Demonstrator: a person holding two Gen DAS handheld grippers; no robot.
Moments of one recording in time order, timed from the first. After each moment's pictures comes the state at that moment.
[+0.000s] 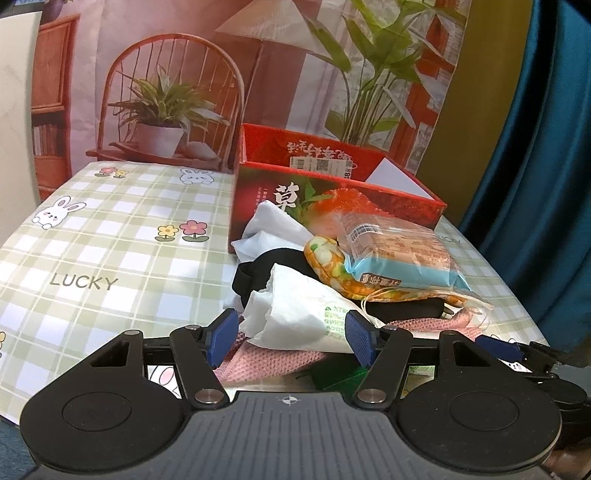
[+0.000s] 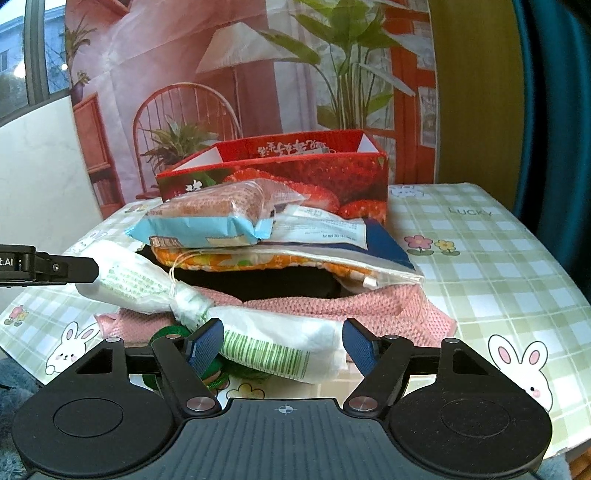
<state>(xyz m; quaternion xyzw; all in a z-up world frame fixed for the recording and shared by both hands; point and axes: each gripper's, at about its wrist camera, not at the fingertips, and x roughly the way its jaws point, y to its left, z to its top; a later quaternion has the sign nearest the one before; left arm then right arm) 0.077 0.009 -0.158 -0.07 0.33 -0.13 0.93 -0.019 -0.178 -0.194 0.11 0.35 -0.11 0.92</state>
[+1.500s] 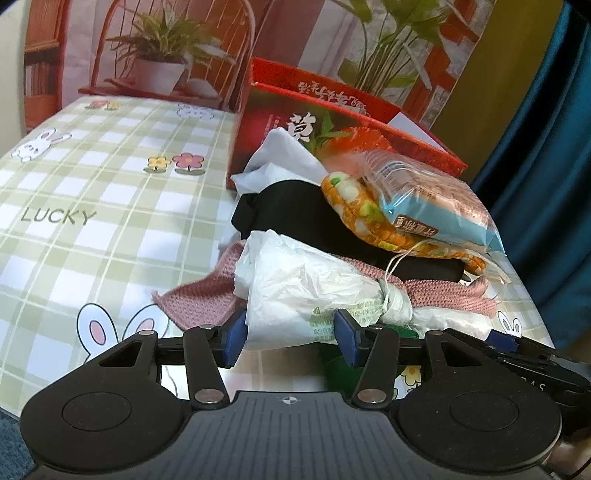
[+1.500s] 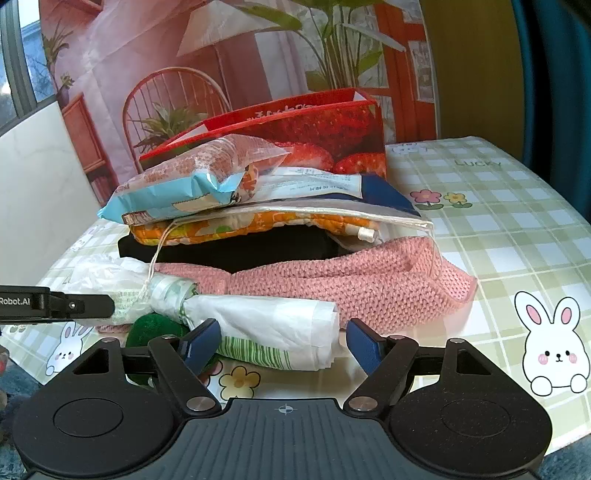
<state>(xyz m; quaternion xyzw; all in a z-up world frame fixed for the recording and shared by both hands) 0.102 0.020 -0.210 -0.10 0.41 -0.15 0.90 -0.011 -0.197 -0.226 0.17 0.37 -0.10 0.91</state>
